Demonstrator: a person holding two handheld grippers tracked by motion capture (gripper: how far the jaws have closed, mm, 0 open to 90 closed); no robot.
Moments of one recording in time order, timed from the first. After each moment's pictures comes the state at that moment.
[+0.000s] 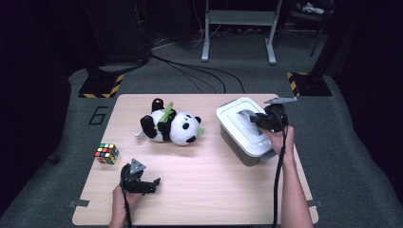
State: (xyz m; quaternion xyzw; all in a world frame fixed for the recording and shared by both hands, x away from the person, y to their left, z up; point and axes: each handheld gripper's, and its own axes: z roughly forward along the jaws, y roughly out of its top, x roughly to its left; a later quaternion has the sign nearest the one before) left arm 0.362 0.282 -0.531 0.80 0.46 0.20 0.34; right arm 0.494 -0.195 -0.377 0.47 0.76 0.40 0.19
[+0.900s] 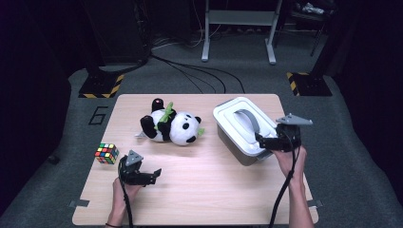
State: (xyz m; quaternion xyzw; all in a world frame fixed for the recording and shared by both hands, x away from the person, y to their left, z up) left arm 0.381 0.280 -0.490 0.77 0.46 0.20 0.40; right arm 0.410 -0.209 -0.379 0.49 0.73 0.40 0.26
